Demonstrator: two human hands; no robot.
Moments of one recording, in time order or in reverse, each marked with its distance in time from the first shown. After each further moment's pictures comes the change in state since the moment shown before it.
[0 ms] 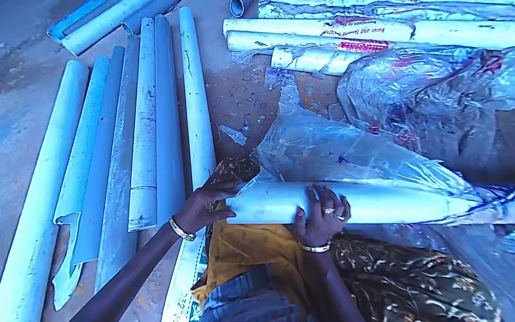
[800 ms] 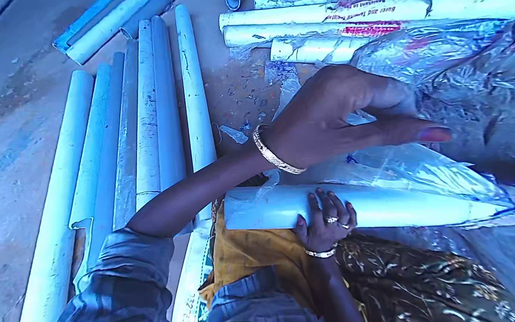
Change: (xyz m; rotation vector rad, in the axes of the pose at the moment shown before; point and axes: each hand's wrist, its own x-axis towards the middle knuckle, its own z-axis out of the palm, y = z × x) left_hand 0.224 0.130 0.014 -0.220 -0.011 0.596; right_hand -0.005 0.005 0.004 -0.013 0.061 -0.018
